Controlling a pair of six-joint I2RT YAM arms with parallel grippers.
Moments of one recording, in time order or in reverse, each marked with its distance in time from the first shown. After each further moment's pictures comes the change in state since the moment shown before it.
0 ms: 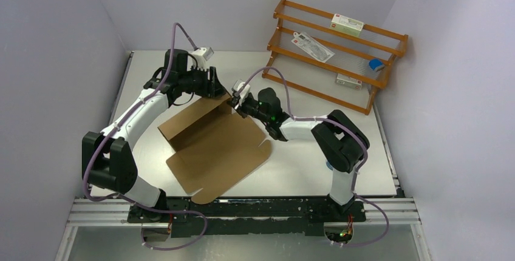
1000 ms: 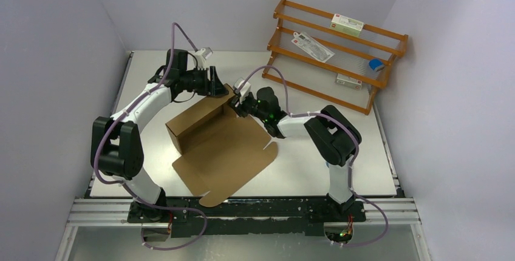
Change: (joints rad) left arm 0.051 0.137 0.024 0.047 0.172 -0.079; right arm -0.028 0.067 0.039 -0.035 0.020 0.047
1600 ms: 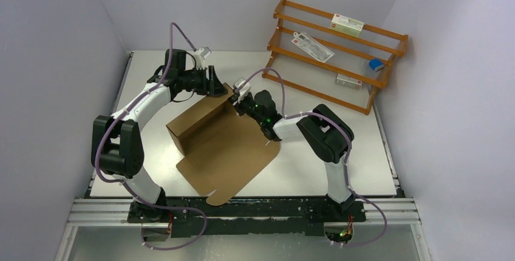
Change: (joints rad) left arm 0.016 0.011 -0.002 0.015 0.034 -0.005; right arm 0.016 0.085 0.010 0.167 0.111 0.053
